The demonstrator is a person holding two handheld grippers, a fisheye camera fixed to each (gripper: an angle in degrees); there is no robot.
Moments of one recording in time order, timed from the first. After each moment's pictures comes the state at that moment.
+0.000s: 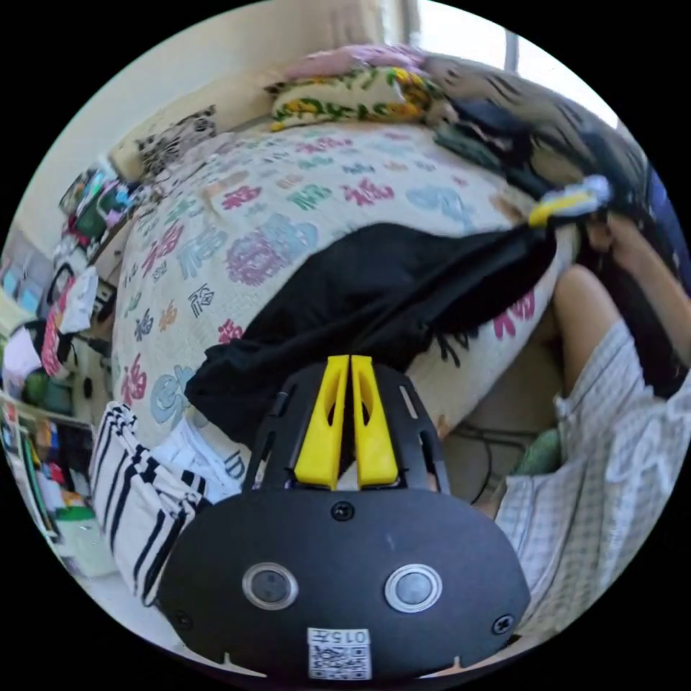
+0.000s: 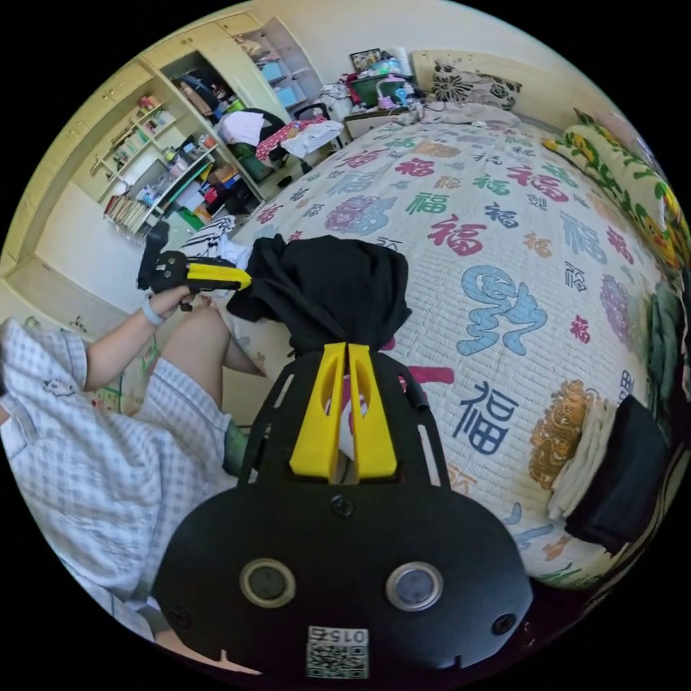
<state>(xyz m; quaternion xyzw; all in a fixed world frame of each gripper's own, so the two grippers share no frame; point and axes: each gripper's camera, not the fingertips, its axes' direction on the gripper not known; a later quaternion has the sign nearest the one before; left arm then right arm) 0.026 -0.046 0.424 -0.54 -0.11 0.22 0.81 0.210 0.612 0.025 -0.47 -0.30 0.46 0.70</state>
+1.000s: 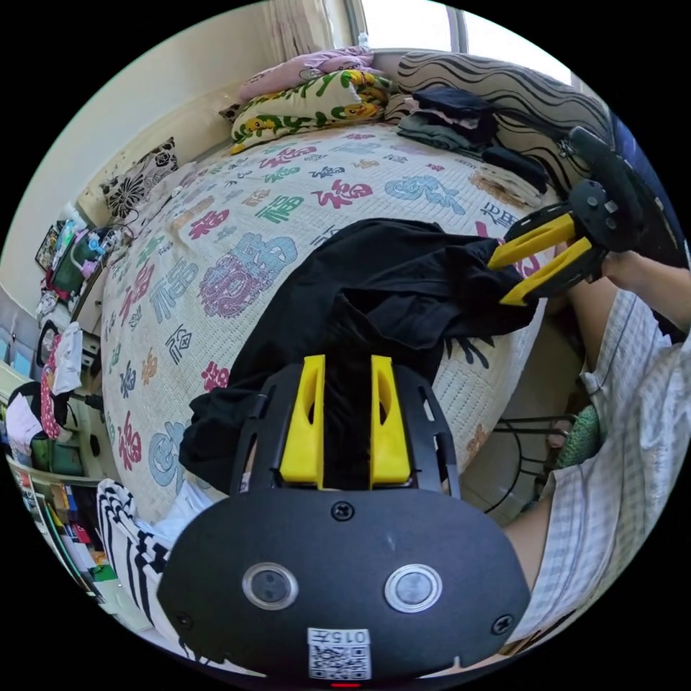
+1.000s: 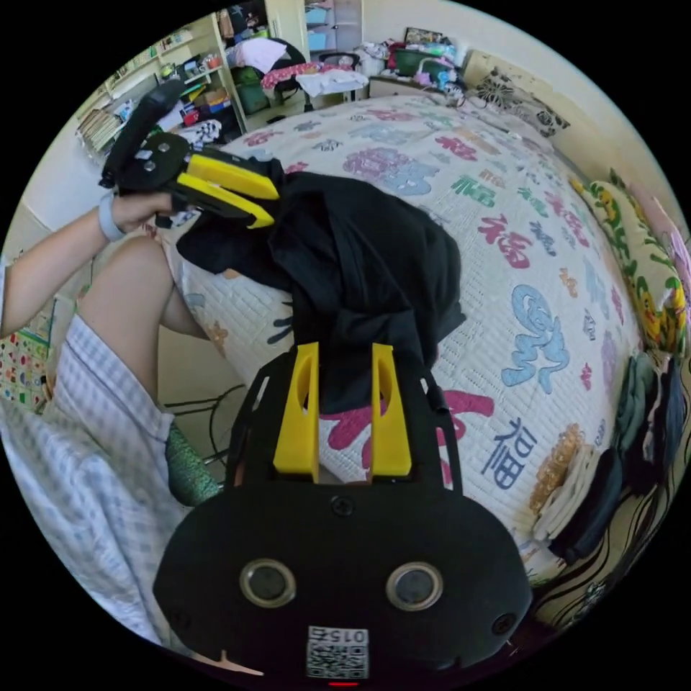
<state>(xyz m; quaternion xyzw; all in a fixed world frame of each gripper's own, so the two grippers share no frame) 0.021 0.050 0.360 -0.56 -0.05 0.34 0.76 0.007 0.496 0.069 -0.56 -0.28 0.30 0.72</state>
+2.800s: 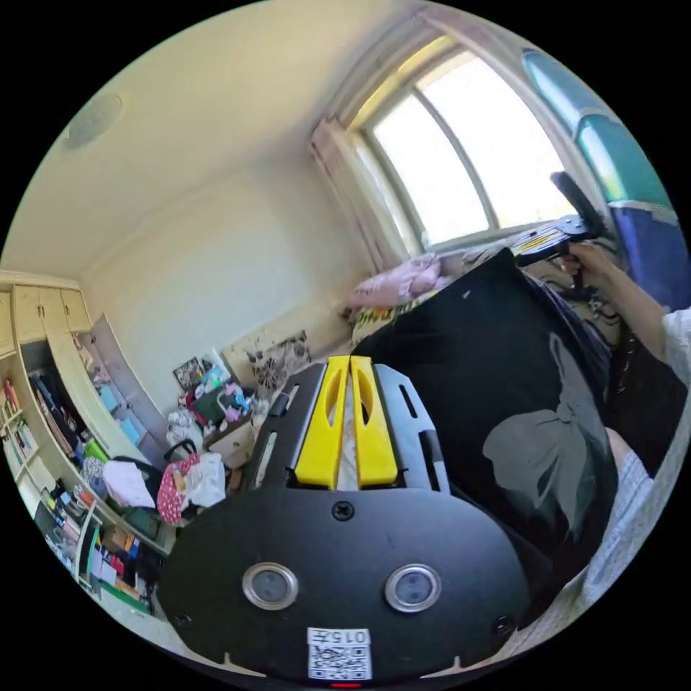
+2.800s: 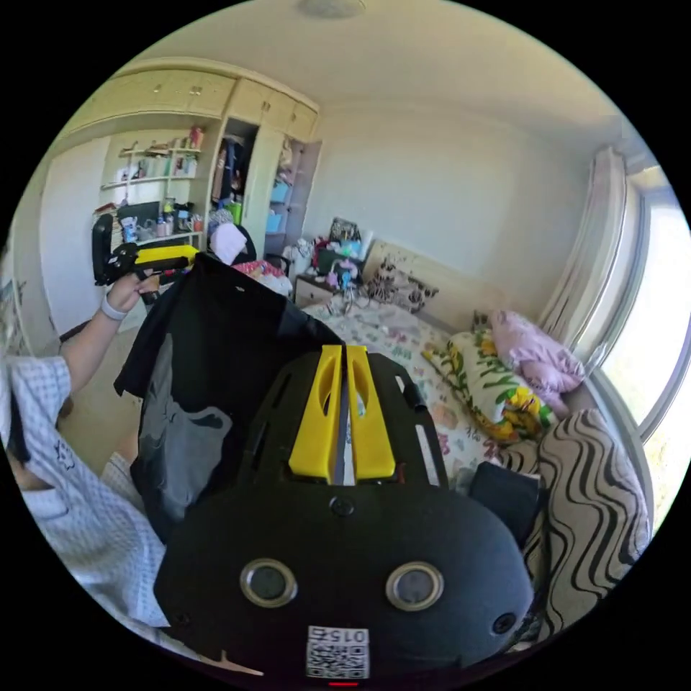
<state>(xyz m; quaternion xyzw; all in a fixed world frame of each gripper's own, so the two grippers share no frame) 0.169 -0.196 0.258 -0.21 -0.13 0.42 0.87 0.329 0.221 -0.087 -0.32 -0.05 0.30 0.90</state>
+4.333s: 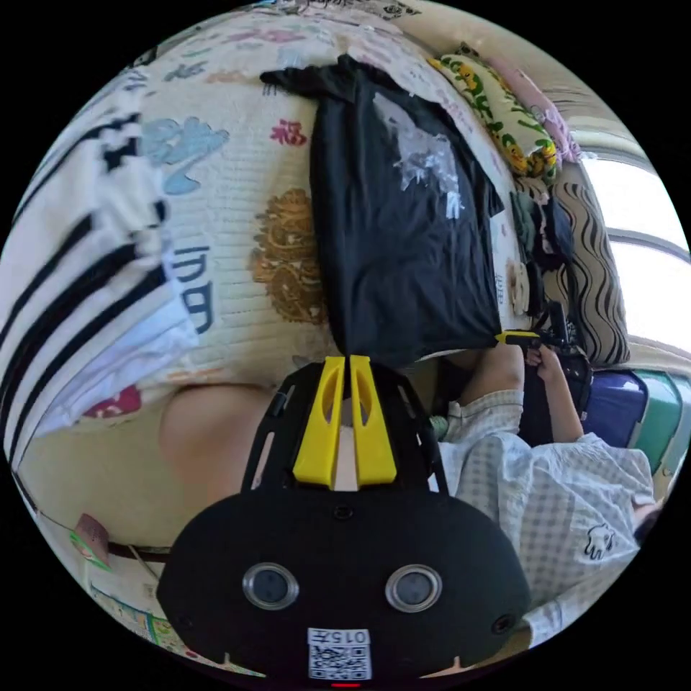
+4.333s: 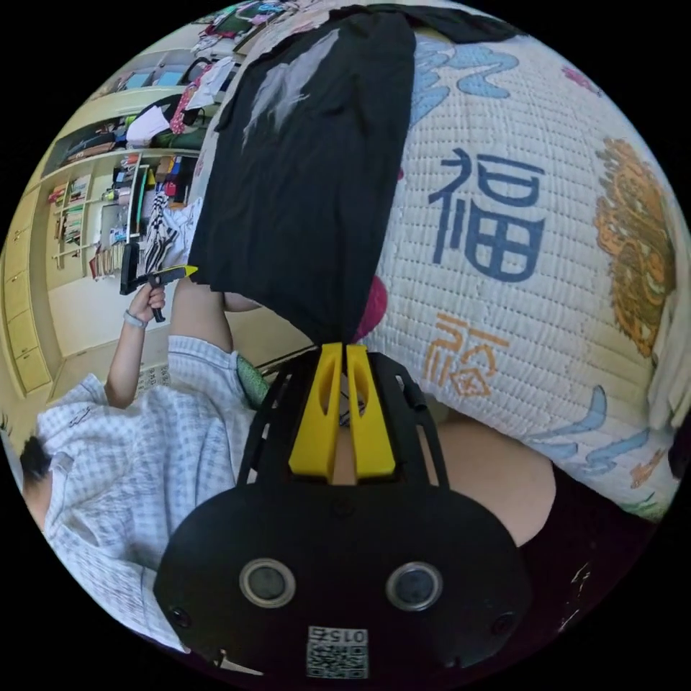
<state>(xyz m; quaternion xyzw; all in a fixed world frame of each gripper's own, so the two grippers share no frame) -0.262 0.055 0.369 -0.65 -0.09 -0.13 0.75 0.322 0.608 -0.042 -0.58 -0.39 0.56 0.44</state>
